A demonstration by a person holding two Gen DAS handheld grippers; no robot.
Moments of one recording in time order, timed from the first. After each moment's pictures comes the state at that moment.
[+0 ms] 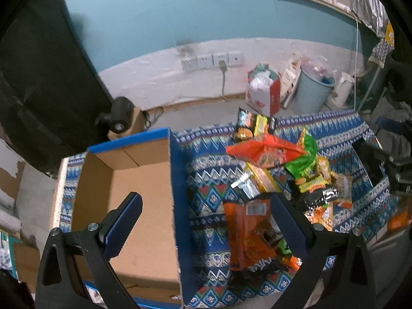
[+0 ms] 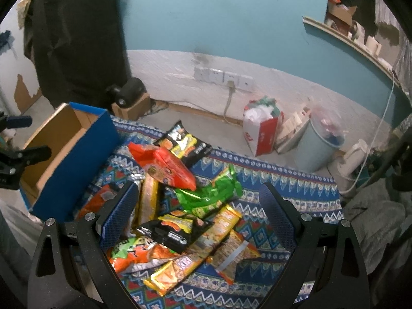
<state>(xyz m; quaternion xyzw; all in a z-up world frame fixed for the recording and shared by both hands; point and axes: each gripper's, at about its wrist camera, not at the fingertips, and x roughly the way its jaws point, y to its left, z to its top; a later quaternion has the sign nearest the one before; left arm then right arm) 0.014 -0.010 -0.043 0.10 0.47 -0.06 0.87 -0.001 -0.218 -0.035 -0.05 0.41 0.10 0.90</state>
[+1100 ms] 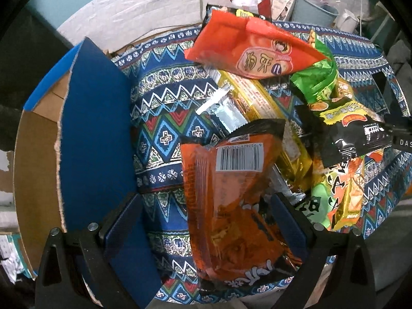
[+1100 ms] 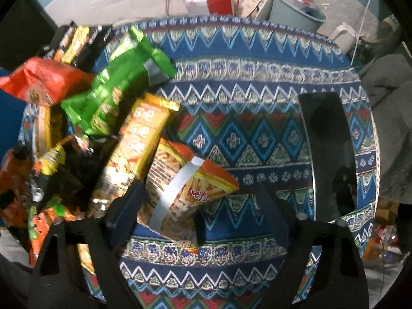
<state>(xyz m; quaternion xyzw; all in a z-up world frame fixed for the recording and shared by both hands) 0.039 -0.055 -0.186 0.14 0.63 -0.08 0.76 0.030 -0.304 -0.208 0.04 0.64 -0.03 0.77</state>
